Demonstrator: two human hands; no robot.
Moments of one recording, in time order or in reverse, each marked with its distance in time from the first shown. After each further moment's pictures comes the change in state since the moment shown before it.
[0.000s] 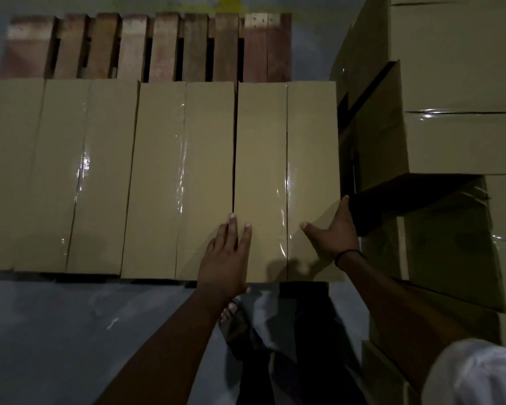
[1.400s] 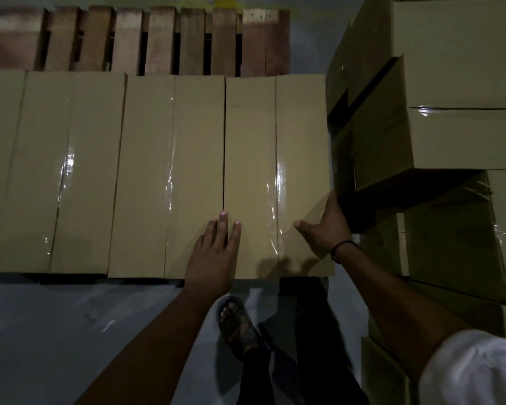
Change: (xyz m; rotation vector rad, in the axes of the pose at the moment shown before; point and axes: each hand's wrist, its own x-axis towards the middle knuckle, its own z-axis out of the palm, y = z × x) left_hand -0.007 -0.034 0.006 0.069 0.091 0.014; right_hand 0.011 -0.007 0.023 -0.027 -0.018 -0.034
